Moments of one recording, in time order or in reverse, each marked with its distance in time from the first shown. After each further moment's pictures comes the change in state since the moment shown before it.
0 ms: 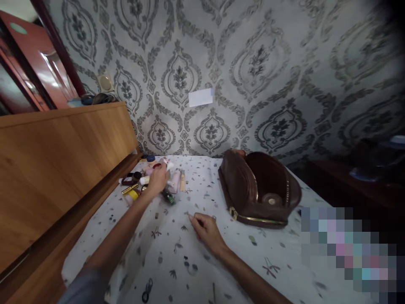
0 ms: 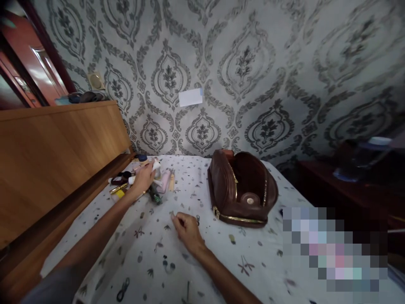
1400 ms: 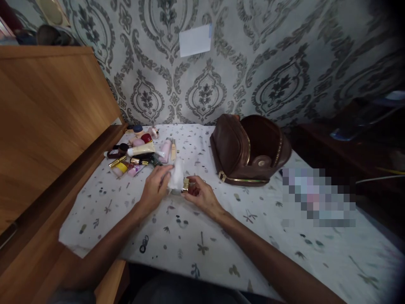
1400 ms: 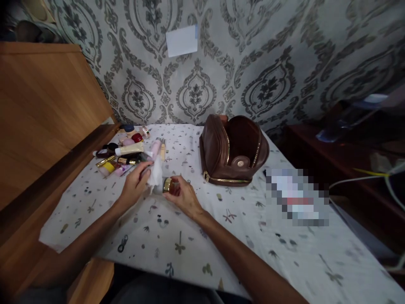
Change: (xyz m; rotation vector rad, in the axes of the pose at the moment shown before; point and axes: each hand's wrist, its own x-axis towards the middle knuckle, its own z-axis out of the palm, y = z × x) left_hand -0.126 0.034 0.008 -0.430 -0.008 0.146; right_hand -0.015 0.001 -0.012 -0.016 0.011 0.068
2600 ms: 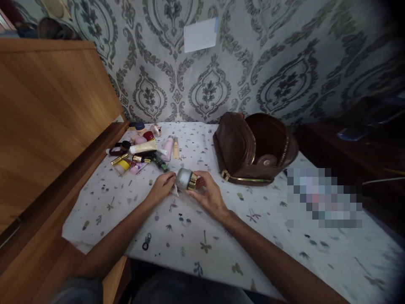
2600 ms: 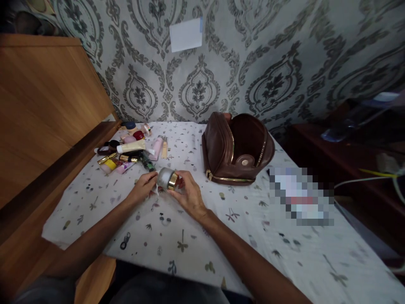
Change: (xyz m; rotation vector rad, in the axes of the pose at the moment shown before) left_hand -0.002 -0.028 0.029 -0.364 -0.259 -0.390; right_hand -0.002 0.011 -0.003 -0.093 0.193 -0.308
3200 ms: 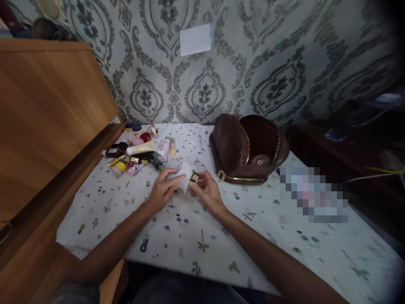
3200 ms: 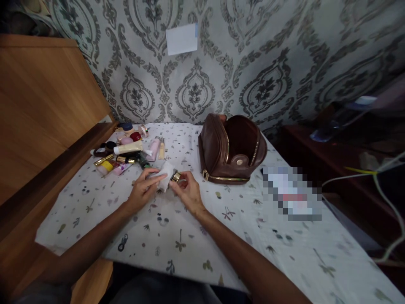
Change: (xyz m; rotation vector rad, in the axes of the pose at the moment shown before) left_hand -0.015 0.008 0.000 0.346 0.153 0.716; right_hand 0.005 -0.006 0.004 0.345 0.061 0.387
